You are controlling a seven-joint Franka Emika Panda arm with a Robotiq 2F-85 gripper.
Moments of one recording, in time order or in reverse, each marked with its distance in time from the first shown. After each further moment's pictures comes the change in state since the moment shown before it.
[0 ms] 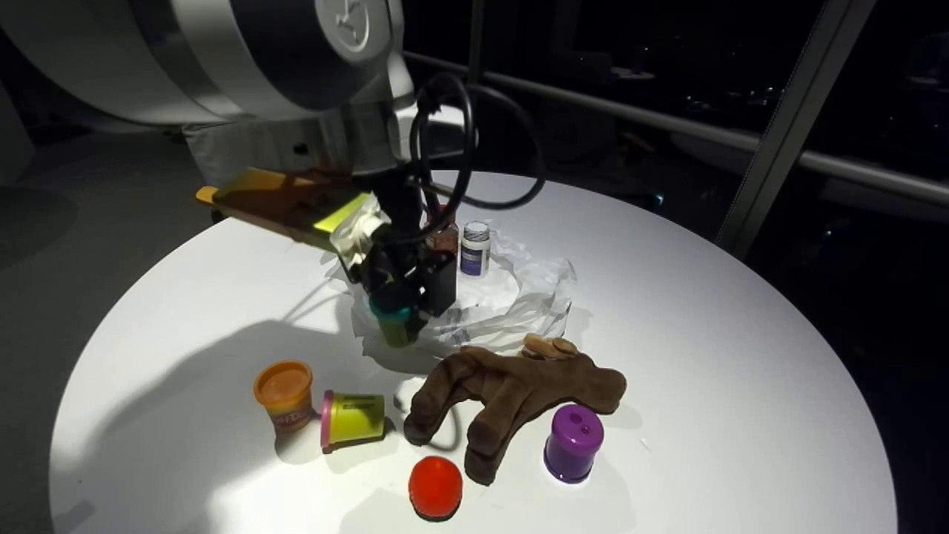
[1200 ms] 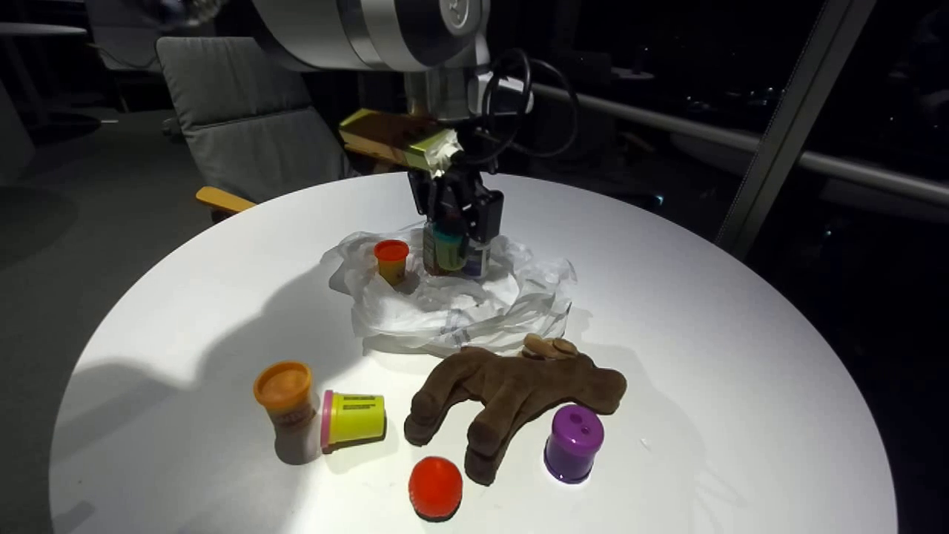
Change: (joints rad) arm -0.046 0.287 0.064 0.530 0.210 -0.246 -0.012
